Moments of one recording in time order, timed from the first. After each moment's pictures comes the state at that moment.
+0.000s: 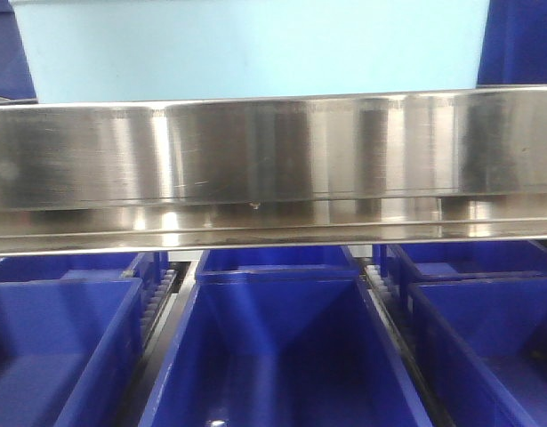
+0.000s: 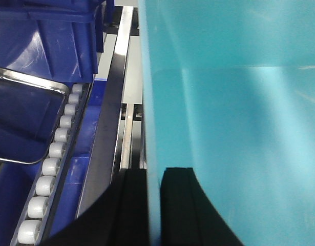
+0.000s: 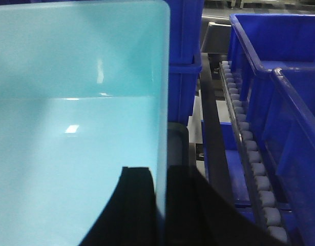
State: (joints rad) left arm -0.64 1.46 -1.81 0.54 1.05 -0.63; right arm 0.63 1.49 -1.88 -0.48 0.95 0.50
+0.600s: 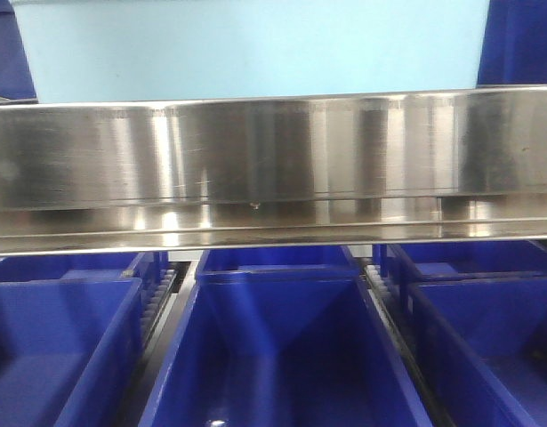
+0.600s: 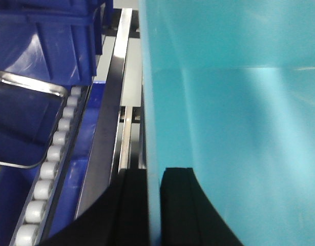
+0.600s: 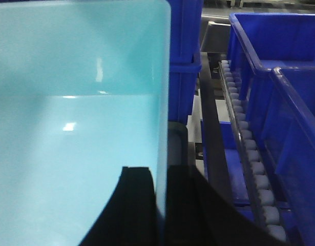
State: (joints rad) left arm -0.64 1.46 -1.81 0.54 1.02 -0.63; right arm 0.63 1.49 -1.88 -0.48 0.96 0.50
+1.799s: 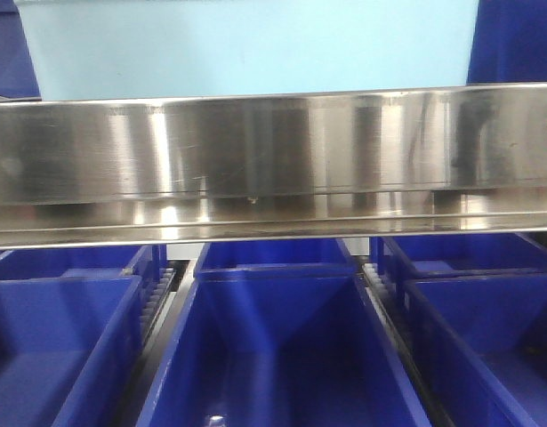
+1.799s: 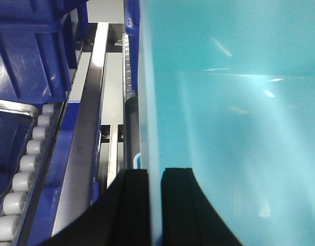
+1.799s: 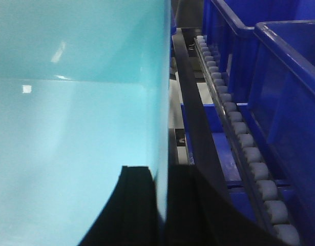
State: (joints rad) left arm -0.56 1.49 -1.55 0.54 0.64 -0.64; right arm 0.60 1.53 -1.57 -0.72 0.74 0.84
